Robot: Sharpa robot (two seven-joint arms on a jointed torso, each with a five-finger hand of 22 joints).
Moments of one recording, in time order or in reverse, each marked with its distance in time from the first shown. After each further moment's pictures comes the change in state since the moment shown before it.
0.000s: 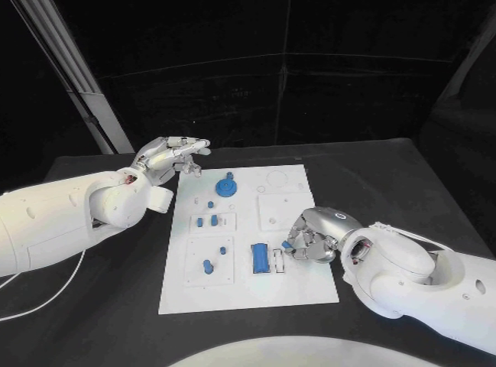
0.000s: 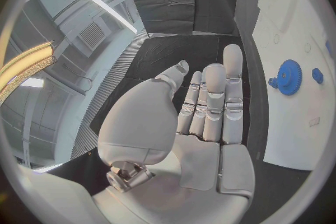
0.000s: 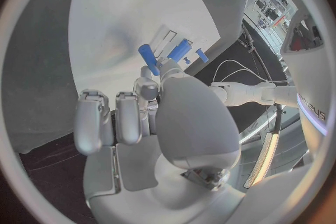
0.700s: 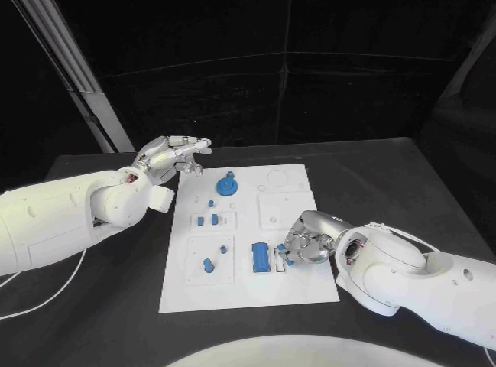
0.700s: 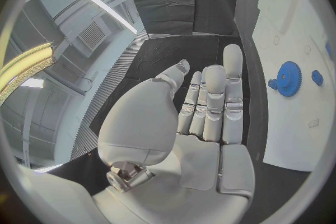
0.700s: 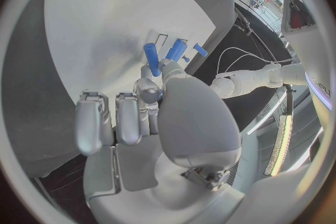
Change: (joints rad) left arm 0.000 -0.001 0.000 0.006 -0.004 -0.001 -0.002; left_hand 0.005 -0.004 -0.003 -0.004 0.000 -0.004 -0.004 0.001 0.000 -0.002 -0.002 0.005 -0.001 0.000 0.000 0.015 0.020 0.000 0.003 -0.003 0.000 -0.001; right arm 0.000 0.036 -0.001 -0.030 0.180 -0.019 -0.027; right_hand -0.038 0.007 0.013 0.001 0.017 0.022 -0.003 -0.009 0.002 0.013 -0.006 0.030 0.026 0.000 0.000 0.007 0.000 0.000 0.004 -0.004 0.005 0.000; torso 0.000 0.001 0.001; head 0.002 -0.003
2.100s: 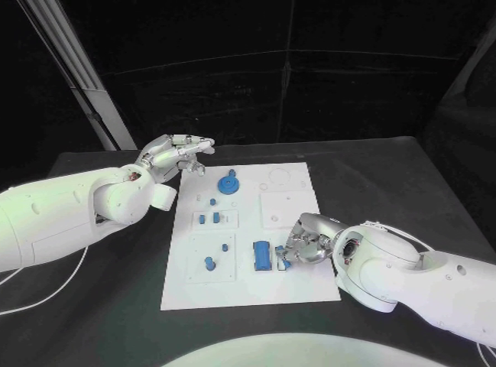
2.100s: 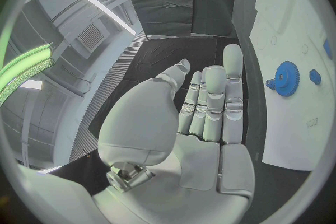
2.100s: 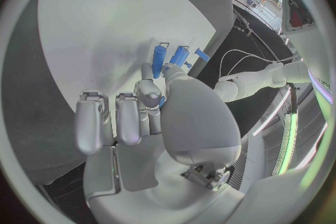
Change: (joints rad) left arm 0.000 -0.001 0.000 0.000 -0.015 0.001 -0.012; left_hand 0.010 -0.002 0.000 -0.008 -0.004 0.000 0.000 0.004 0.000 0.000 0.000 0.004 -0.001 0.000 0.000 0.000 -0.002 0.000 0.004 0.004 0.000 0.000; right arm 0.002 0.030 0.001 -0.031 0.036 0.056 -0.013; right_hand -0.060 0.015 0.006 0.002 0.000 0.024 -0.013 0.010 0.012 0.020 -0.008 0.035 0.032 0.000 -0.007 0.004 0.000 0.000 0.002 -0.002 0.000 0.000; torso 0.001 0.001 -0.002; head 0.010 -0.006
